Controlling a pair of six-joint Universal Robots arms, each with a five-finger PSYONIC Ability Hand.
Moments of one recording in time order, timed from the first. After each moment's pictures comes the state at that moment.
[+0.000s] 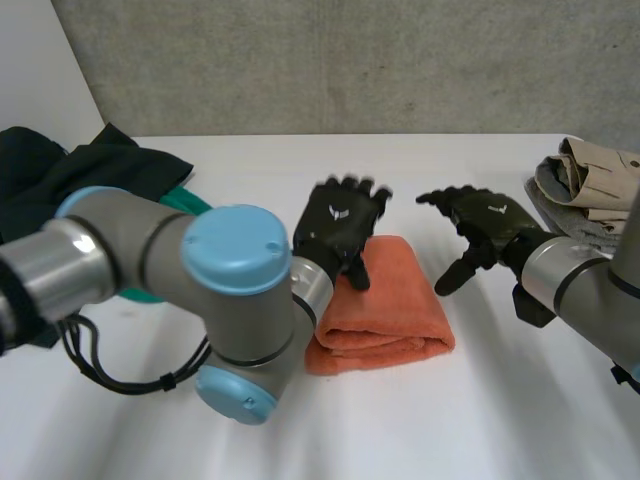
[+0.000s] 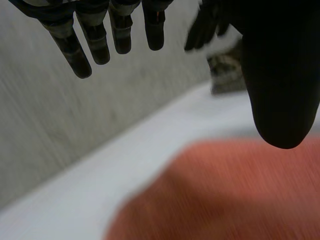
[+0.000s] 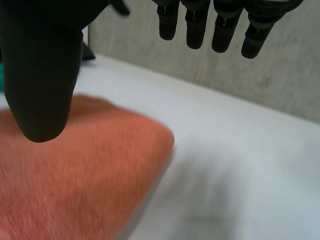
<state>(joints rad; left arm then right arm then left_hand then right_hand) 3.91 -2.29 -1.15 3.31 -1.66 3.30 1.83 -1.19 1.53 0.00 1.21 3.07 0.22 0.21 0.21 0.21 0.05 0.23 0.21 0.21 0.21 0.04</state>
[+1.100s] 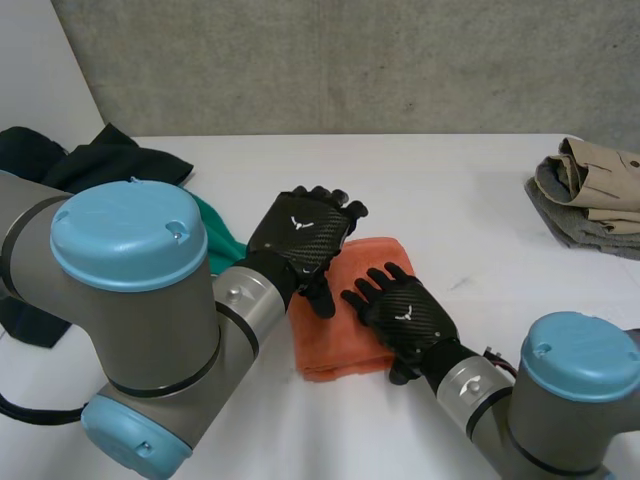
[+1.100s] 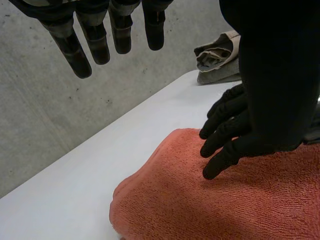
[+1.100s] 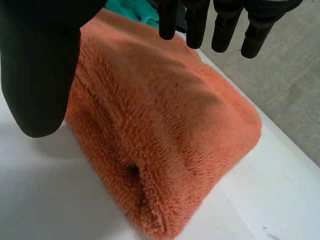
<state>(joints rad) 3.95 -1.96 -1.41 3.19 -1.60 3.32 2.10 -1.13 1.93 -0.53 1.30 2.64 0.22 0.21 0.21 0.21 0.04 0.23 0.22 0.21 0.21 0.05</state>
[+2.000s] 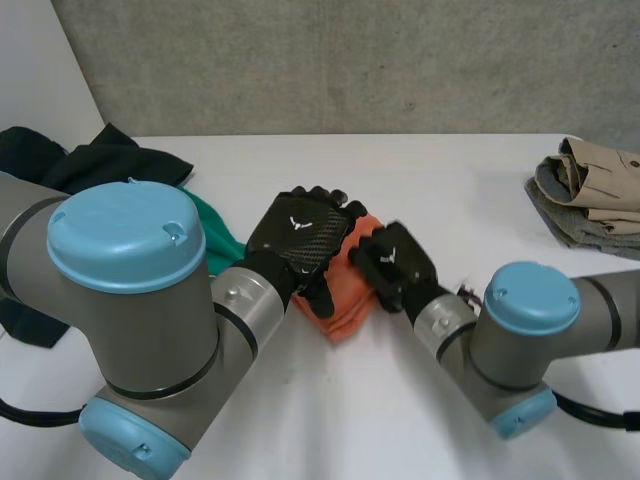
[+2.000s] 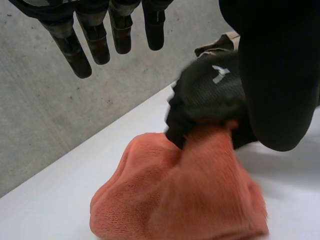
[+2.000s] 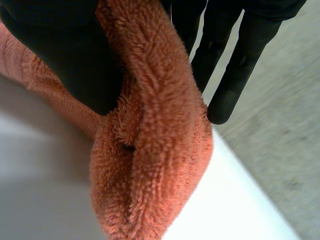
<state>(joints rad) 3.95 -1.95 -1.42 3.19 -1.60 3.32 2.09 -0.91 1.59 -0.61 1.29 2.60 0.22 0.21 0.21 0.21 0.04 0.99 1.14 1.15 1.19 0.89</state>
